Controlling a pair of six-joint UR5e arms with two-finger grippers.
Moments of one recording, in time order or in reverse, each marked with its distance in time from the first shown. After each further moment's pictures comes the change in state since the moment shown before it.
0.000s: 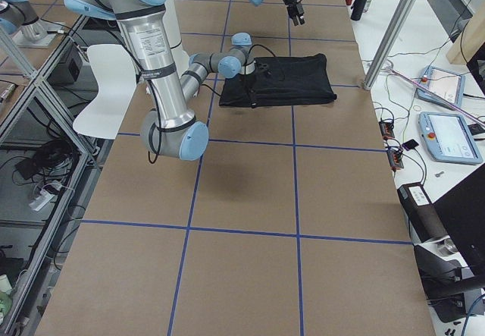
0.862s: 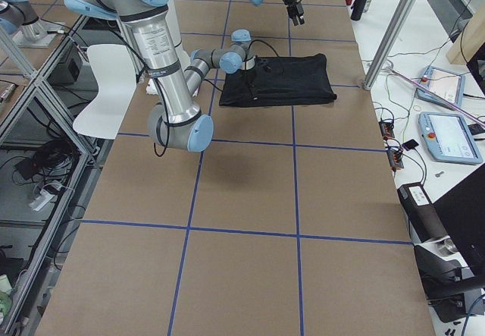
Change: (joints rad) left arm 0.000 0.002 -0.002 0.000 -0.001 0.000; right arm -0.036 0.073 -0.089 0.009 -0.047 0.001
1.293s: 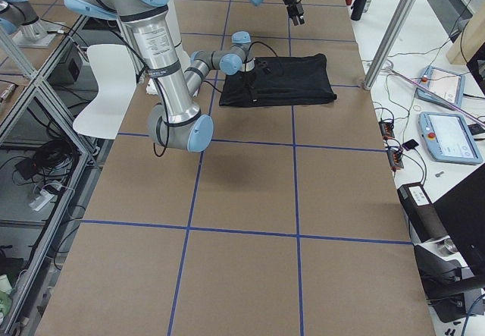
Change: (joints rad) left arm 0.000 -0.001 -0.001 0.000 0.000 0.000; right arm -0.005 -0.001 -0.019 0.001 0.002 -0.001
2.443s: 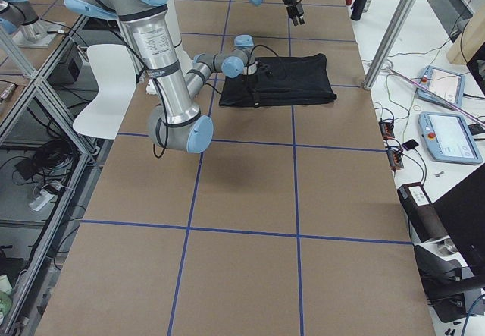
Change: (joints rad) left arm 0.002 -0.001 -0.001 0.000 0.000 -0.005; right arm 0.027 -0.012 -0.012 0.002 0.011 -0.037
